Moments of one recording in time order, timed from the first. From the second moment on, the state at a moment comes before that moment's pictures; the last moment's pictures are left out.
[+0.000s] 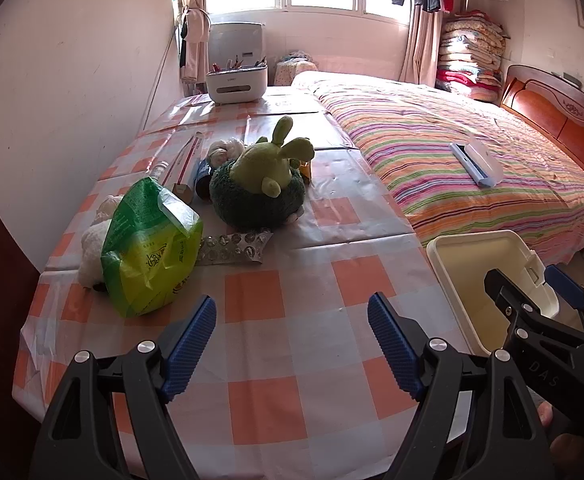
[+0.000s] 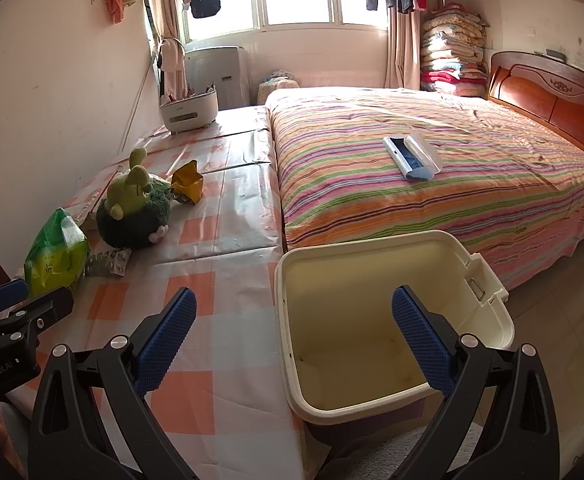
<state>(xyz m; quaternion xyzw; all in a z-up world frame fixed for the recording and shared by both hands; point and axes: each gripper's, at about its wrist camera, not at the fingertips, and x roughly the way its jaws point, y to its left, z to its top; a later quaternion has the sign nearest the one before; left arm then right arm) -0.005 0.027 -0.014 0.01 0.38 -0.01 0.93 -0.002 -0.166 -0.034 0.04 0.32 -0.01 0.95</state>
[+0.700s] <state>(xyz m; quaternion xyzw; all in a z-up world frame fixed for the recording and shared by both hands) -0.004 0.030 -0.018 0.01 0.38 0.00 0.92 0.002 -0.159 -0.041 0.04 0.33 0.00 0.94</state>
